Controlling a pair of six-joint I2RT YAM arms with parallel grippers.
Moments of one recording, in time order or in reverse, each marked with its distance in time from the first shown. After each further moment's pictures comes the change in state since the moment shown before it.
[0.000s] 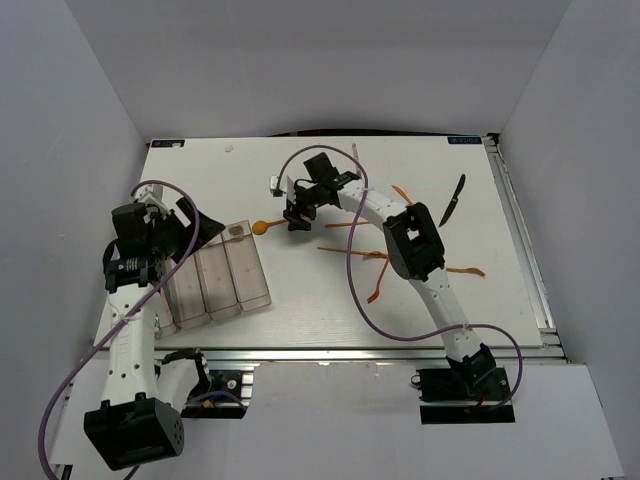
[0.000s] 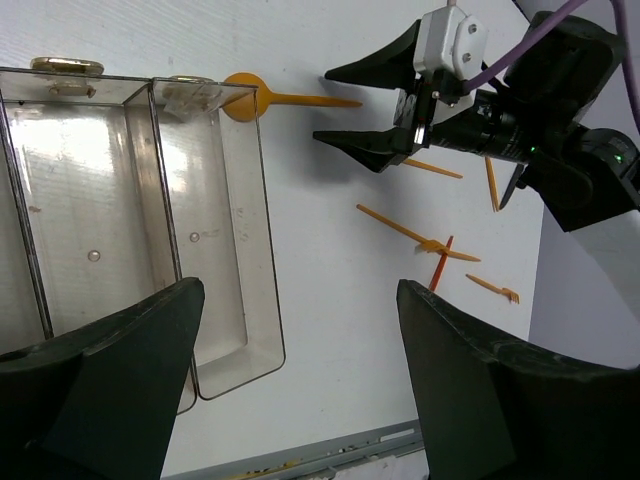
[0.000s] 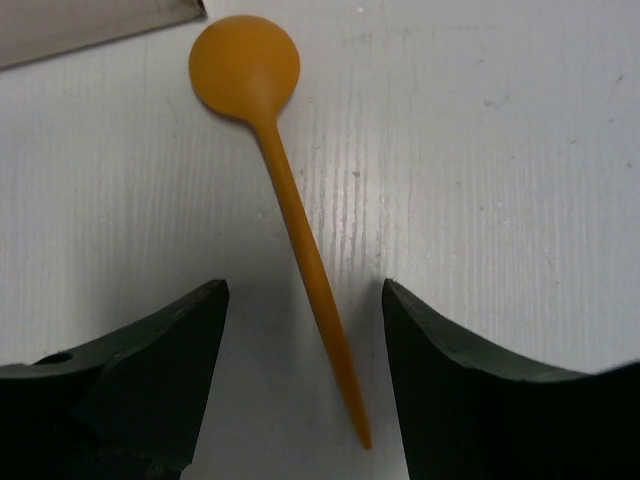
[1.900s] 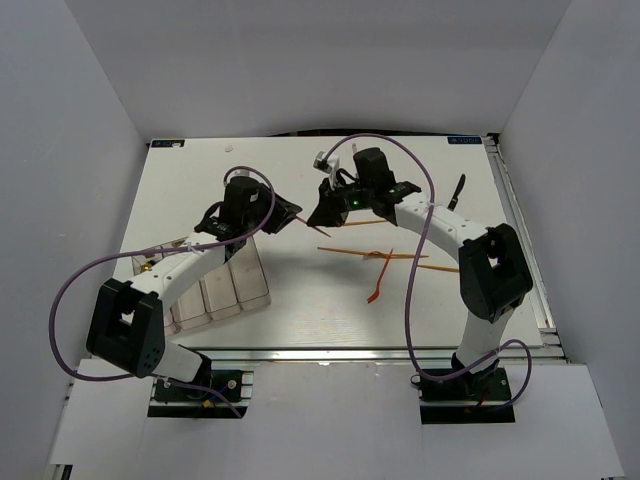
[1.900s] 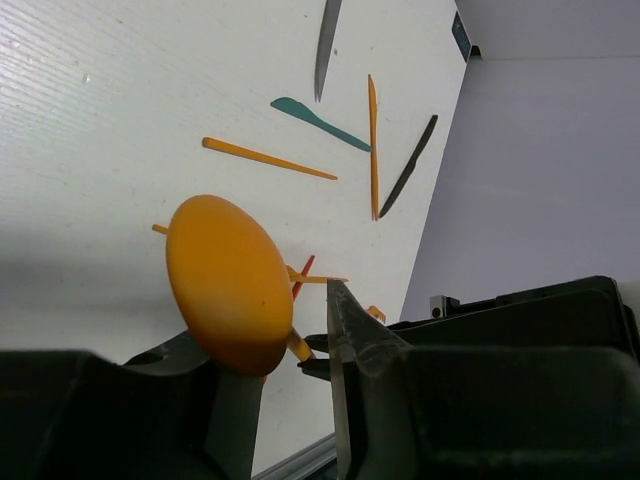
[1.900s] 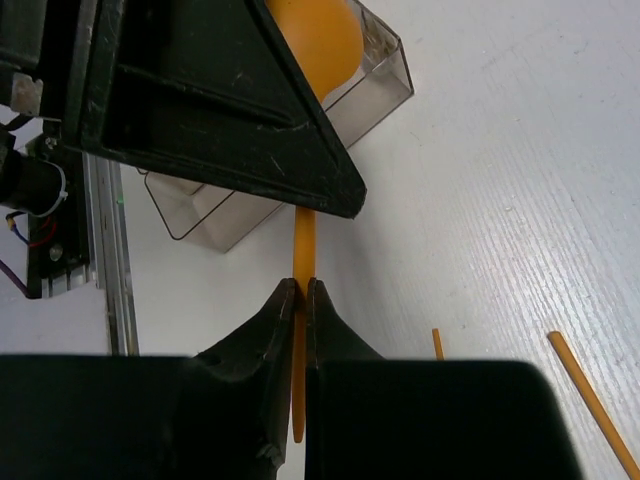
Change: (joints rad) left arm -0.635 0.507 0.078 0.504 -0.373 -0.629; right arm -0.062 -0.705 -0.741 0.307 -0.154 0.733
